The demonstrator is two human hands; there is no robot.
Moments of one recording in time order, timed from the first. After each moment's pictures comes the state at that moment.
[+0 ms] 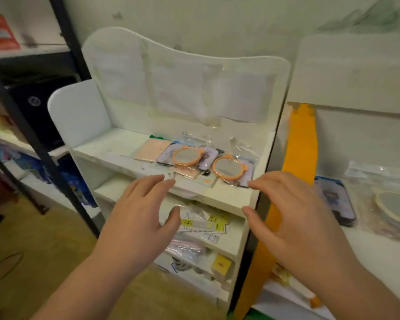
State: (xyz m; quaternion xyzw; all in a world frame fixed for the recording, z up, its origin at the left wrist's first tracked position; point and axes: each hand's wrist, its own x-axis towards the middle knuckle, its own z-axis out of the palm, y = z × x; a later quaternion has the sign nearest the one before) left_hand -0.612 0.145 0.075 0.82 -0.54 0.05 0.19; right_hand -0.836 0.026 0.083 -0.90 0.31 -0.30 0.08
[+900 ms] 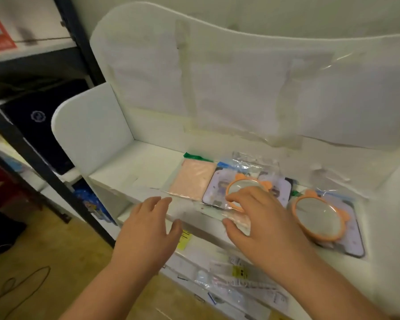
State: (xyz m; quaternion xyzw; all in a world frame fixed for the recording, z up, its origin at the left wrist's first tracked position) left_hand -0.357 0.029 0.006 0.88 -0.46 -0.03 0.12; right_hand -0.556 -0.091 0.022 -0.91 0.32 -0.21 0.17
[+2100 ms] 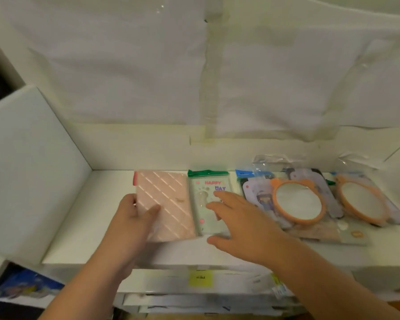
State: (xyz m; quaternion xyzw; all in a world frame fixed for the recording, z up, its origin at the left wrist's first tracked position) left_hand -0.098 -0.077 -0.045 0.69 -0.37 -0.41 0.47; right_hand -0.336 -0.121 -0.032 -0.88 0.46 -0.02 0.15
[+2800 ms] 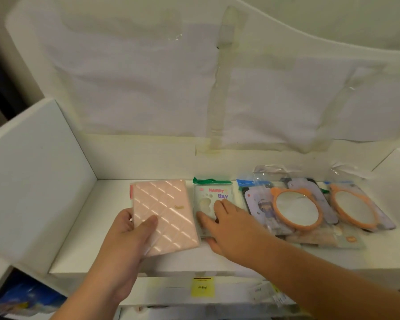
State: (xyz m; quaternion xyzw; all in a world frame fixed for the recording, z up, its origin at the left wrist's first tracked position) left_hand -0.088 -0.049 -0.024 0.58 -0.27 -0.52 0.56; right_hand -0.307 -0.128 -0.054 -0.91 0.40 0.08 -0.07
